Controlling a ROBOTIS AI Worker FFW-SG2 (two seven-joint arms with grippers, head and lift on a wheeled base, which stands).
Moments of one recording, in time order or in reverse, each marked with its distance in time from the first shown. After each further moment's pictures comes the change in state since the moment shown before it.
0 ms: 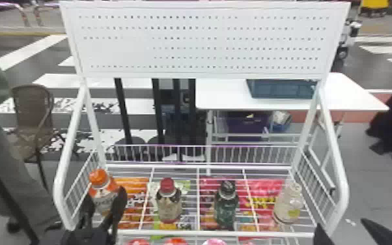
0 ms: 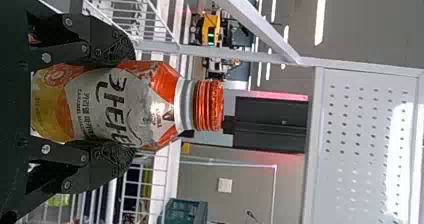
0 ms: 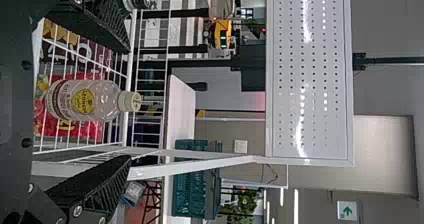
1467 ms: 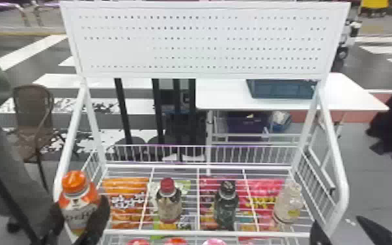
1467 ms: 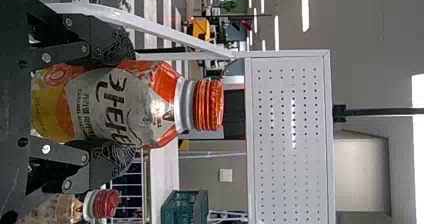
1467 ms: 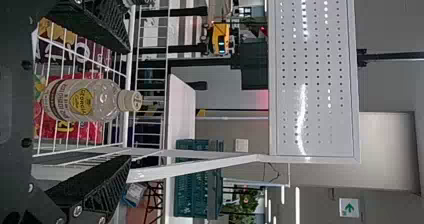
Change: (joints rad) left arm 0.454 0.006 0.140 -0.710 -0.159 0.331 0.023; right arm -0.044 0.005 0.008 0.043 -0.009 -0.001 0.000
